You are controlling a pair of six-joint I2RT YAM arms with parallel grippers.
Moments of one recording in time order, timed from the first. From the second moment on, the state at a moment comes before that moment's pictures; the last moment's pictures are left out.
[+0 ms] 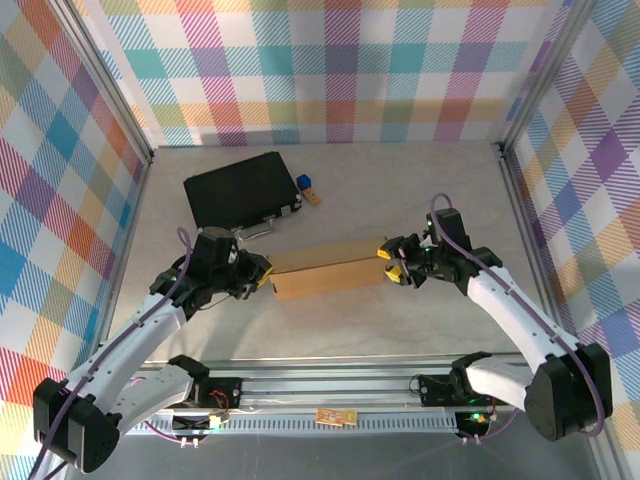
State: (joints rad) left arm -0.47 0.95 0.74 -0.58 0.26 -1.31; right arm 0.35 1.10 0.79 -0.55 -0.51 1.33
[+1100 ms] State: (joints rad) left arm -0.53 0.91 0.98 -0.89 -0.25 -1.05; right arm 0.23 0.82 0.98 -0.94 0.04 0.77
